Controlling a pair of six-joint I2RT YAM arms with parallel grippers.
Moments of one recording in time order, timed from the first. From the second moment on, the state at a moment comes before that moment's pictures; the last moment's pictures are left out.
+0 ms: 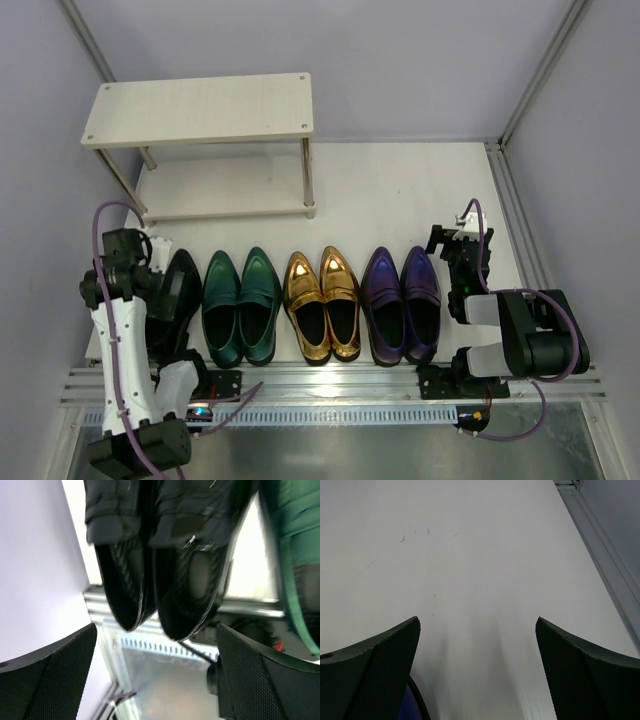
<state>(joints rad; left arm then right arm) 0.25 0.87 1.05 -1.33 -0.18 0.43 0.03 1.38 0.20 1.06 0.15 -0.02</state>
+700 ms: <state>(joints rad) 0.72 1.09 0.85 -1.29 0.12 0.87 0.03 1.38 0.20 1.06 0.15 -0.02</state>
